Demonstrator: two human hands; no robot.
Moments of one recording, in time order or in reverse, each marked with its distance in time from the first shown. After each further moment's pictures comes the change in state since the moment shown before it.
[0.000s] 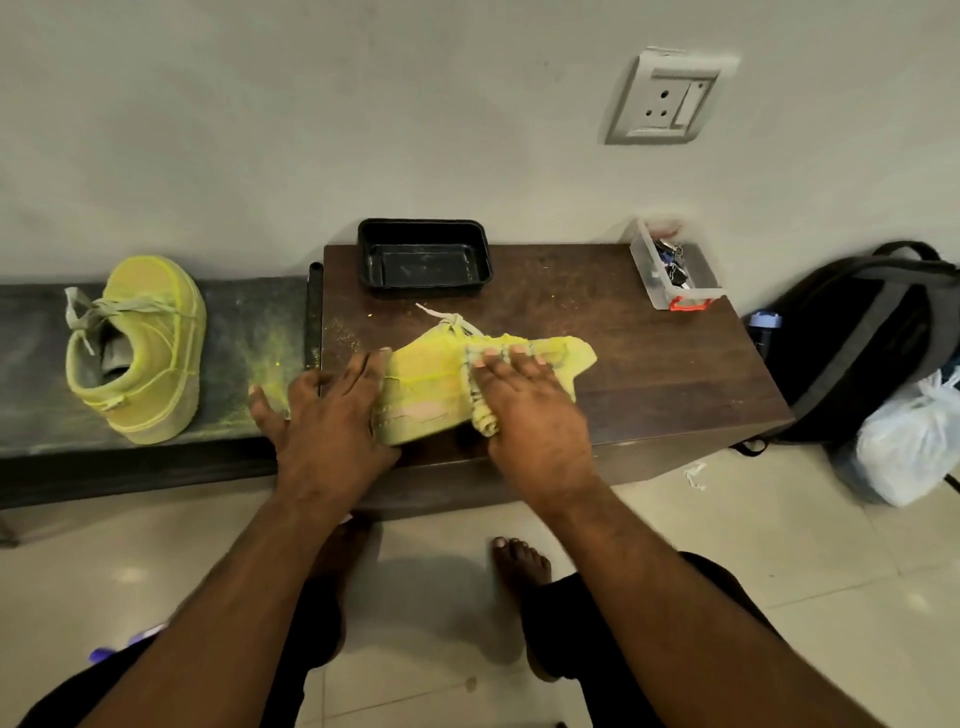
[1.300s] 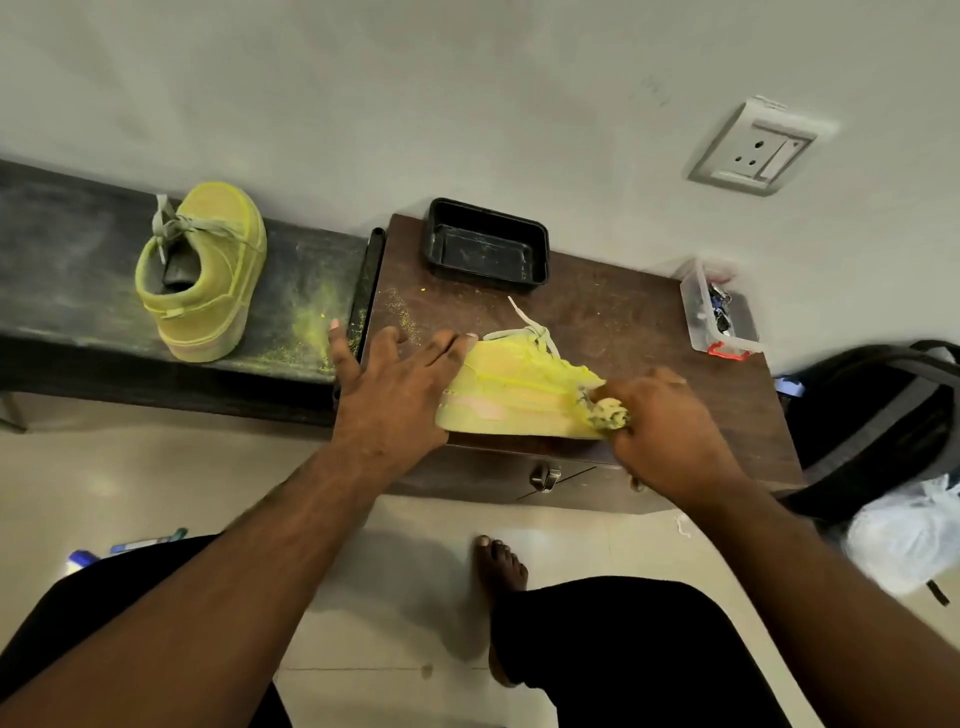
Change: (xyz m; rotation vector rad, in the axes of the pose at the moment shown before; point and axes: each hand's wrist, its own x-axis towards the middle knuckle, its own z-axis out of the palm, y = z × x) left_hand -0.008 0.015 -0.002 0.098 0.019 0.119; right_hand -0.007 0.040 -0.066 -0.115 -0.193 0.076
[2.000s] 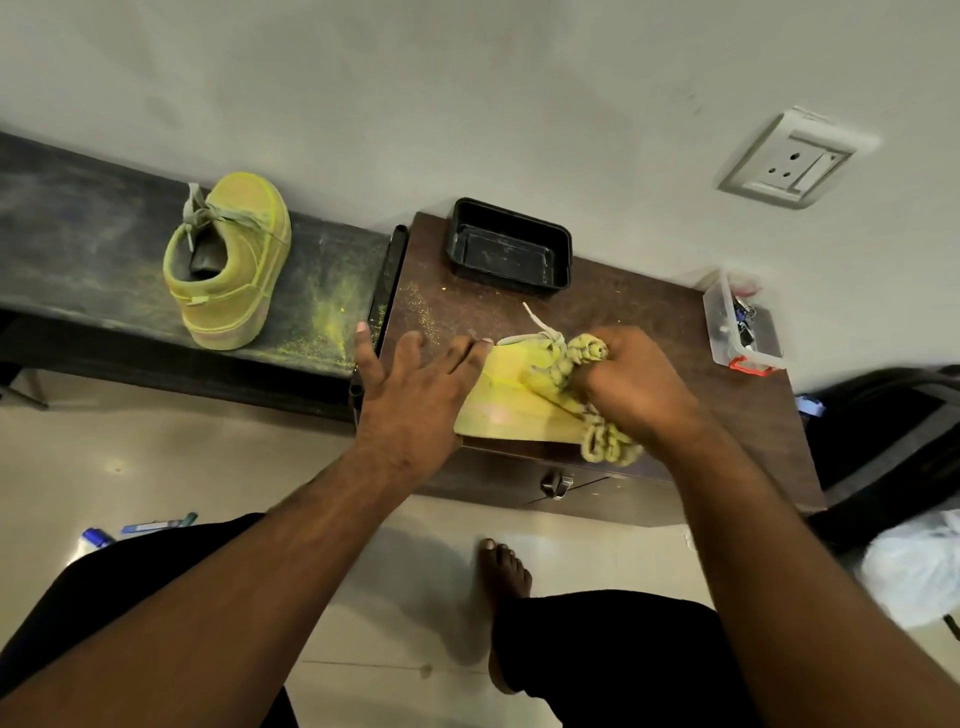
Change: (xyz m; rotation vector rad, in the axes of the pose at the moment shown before) left_hand -0.003 0.007 0.002 0.022 -0.001 -0.024; right_hand 0.043 -0.049 -0.013 0.511 -0.121 0.136
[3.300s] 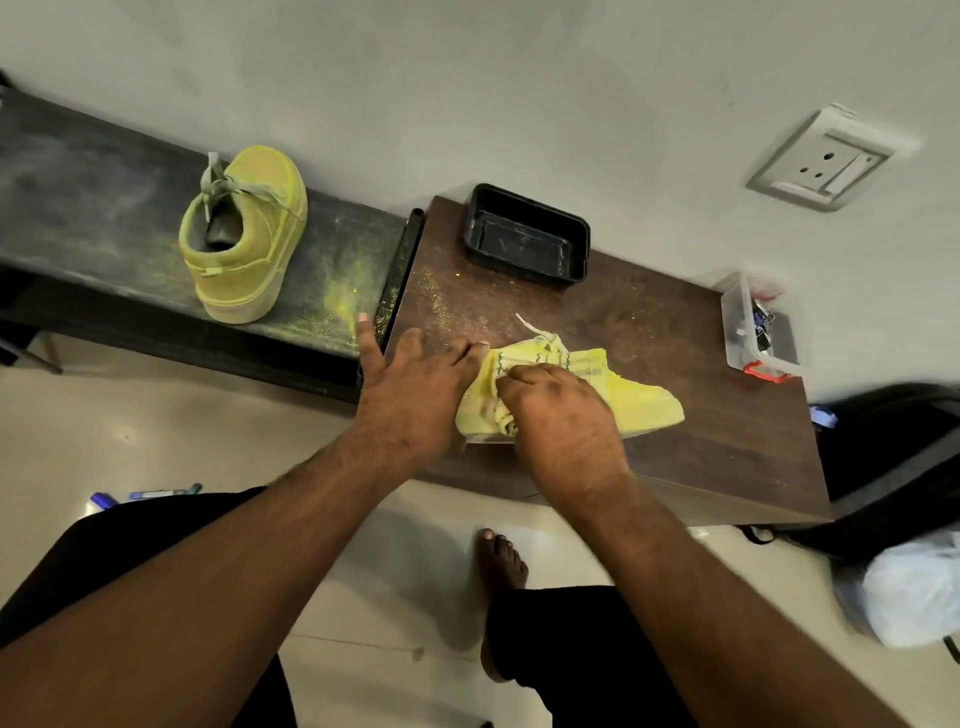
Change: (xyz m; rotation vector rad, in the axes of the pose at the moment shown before) left_hand -0.001 -0.004 0.000 -0.041 -0.143 -0.029; right_hand -0.019 0.003 0.069 -0.788 0.123 -0.476
